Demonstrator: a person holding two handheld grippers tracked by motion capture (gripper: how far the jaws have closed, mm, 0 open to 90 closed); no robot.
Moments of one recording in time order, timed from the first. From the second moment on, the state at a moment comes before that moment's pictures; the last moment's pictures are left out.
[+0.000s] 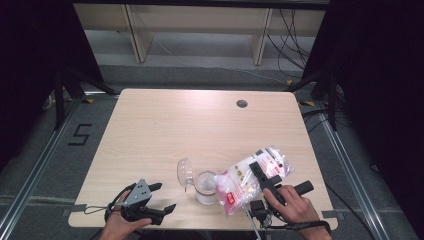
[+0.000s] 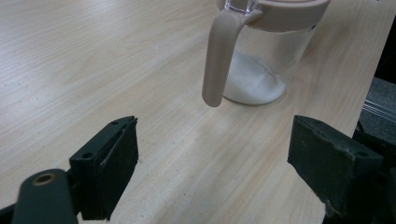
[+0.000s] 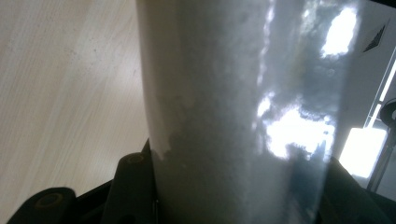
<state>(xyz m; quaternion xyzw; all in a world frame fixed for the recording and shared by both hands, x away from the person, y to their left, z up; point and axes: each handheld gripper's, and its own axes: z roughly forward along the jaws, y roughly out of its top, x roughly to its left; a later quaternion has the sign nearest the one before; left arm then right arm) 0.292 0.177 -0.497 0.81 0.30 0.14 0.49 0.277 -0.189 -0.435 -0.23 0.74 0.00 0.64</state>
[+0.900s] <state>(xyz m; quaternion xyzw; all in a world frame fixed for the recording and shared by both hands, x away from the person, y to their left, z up) 0.292 0.177 -0.497 0.81 0.30 0.14 0.49 0.275 -0.187 -0.434 -0.23 0.73 0.00 0.64</state>
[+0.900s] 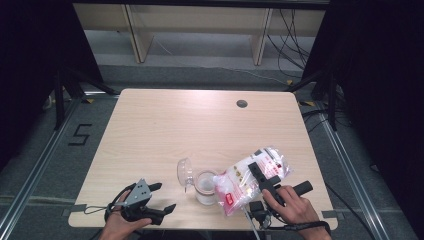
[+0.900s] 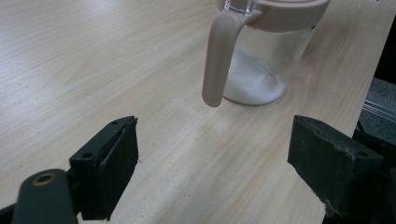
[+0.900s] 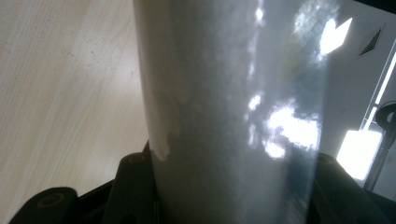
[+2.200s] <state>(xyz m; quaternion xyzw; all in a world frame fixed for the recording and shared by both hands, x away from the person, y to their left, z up) 0.292 0.178 -0.497 0.81 0.30 0.14 0.48 0.272 -0.183 -0.431 -0.24 0.73 0.00 0.64</state>
